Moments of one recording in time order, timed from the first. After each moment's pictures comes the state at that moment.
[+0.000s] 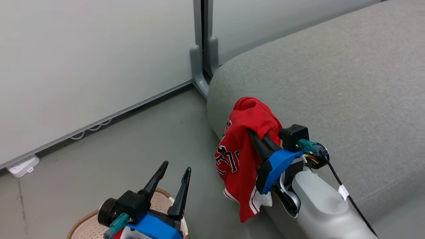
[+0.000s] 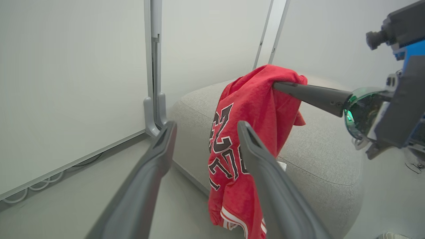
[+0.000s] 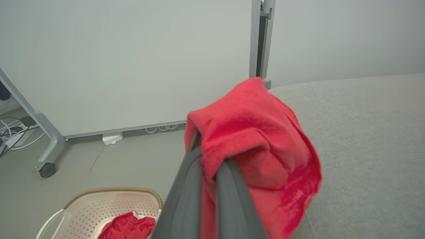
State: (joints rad) left arm -0.19 0.06 -0.36 0.32 -0.25 -0.13 -0.26; right arm -0.68 -0.05 0.56 0.93 0.42 0.13 -0.26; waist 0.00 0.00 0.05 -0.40
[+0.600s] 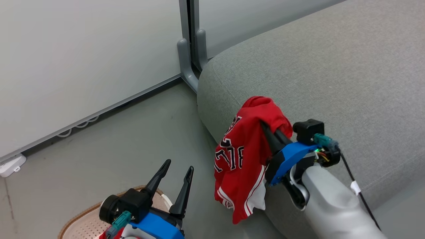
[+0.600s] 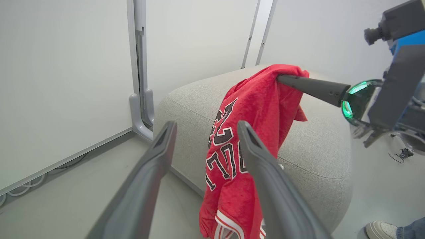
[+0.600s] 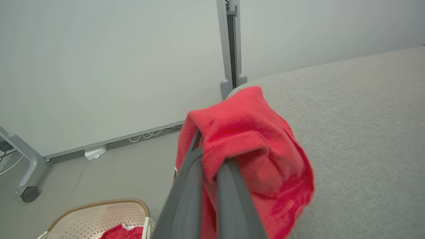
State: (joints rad) left arm -0.20 0.08 -0.38 0.32 -0.26 -0.13 -0.26; right arm -0.67 -0.05 0.47 0.94 0.41 0.13 -0.26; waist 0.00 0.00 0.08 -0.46
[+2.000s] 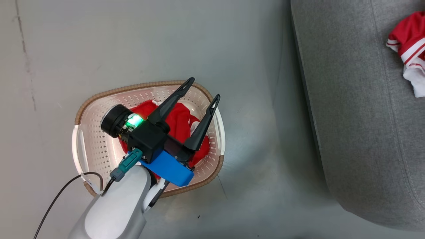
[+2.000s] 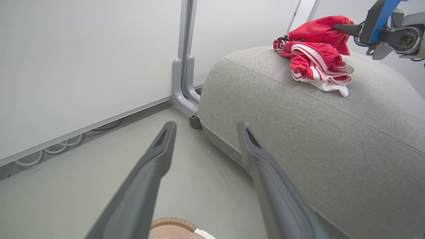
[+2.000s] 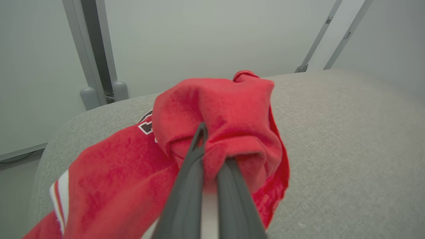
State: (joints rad) left arm -0.59 0.17 -0.56 0.23 -0.23 -0.13 -0.26; right arm -0.97 -0.45 -0.43 0.85 0.02 0.13 -0.18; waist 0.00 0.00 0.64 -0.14
